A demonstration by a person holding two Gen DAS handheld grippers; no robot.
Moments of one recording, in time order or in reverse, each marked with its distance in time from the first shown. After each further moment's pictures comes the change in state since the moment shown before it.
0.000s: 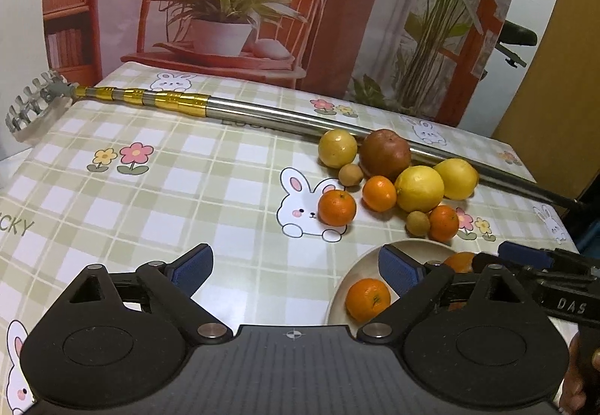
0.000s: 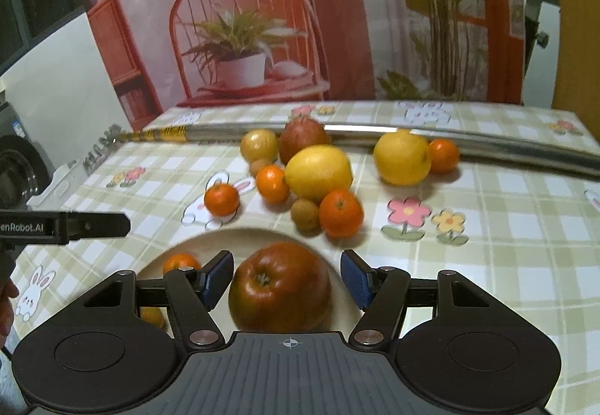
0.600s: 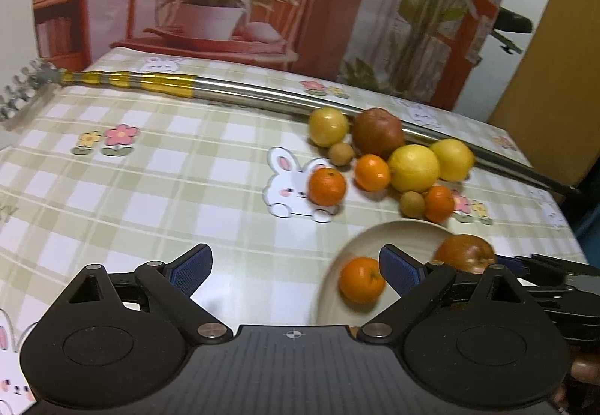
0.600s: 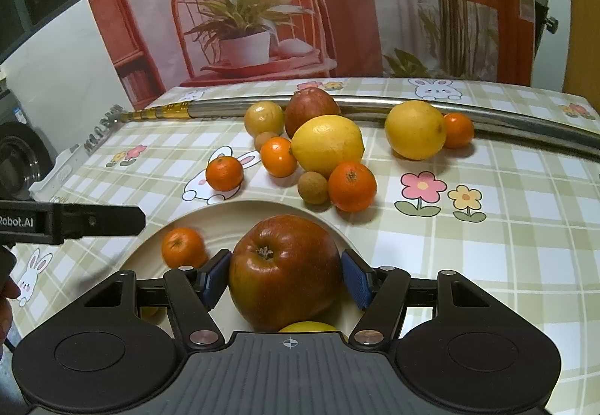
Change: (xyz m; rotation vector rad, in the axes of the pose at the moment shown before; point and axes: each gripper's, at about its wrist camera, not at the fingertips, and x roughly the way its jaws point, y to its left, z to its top) left arm 0.011 -0.003 -0.013 0.001 0.039 -0.013; right arm 0.021 0.004 -0.014 0.000 0.084 0.022
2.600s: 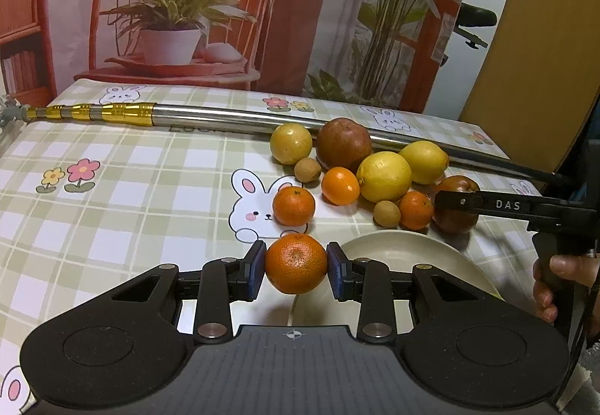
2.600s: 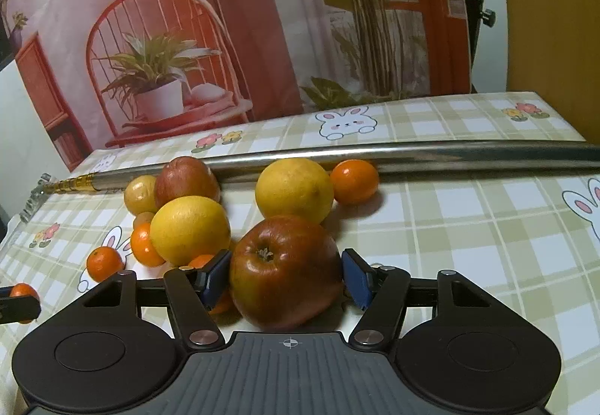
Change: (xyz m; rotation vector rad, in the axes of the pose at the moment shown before) left arm 0.012 -0.015 0.000 0.101 -0.064 -0.092; right arm 0.034 -0.087 0.038 0.146 -0.111 -0.128
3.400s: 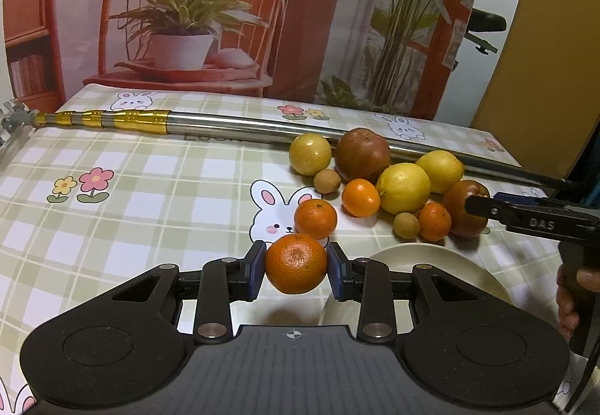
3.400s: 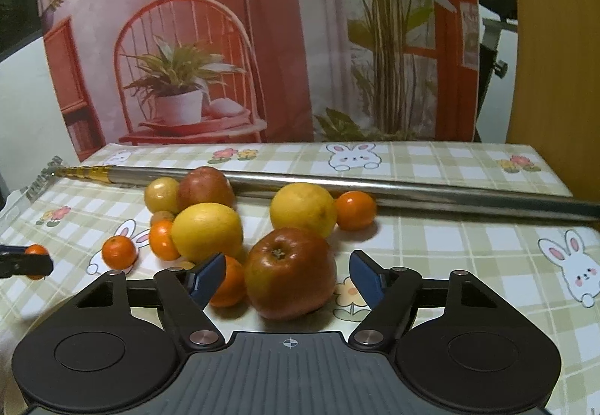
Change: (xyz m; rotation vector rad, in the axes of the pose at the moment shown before) left arm 0.005 0.007 0.008 -0.002 -0.014 0.031; right arm -0.025 0.013 -0.001 -0.140 -0.076 -0.014
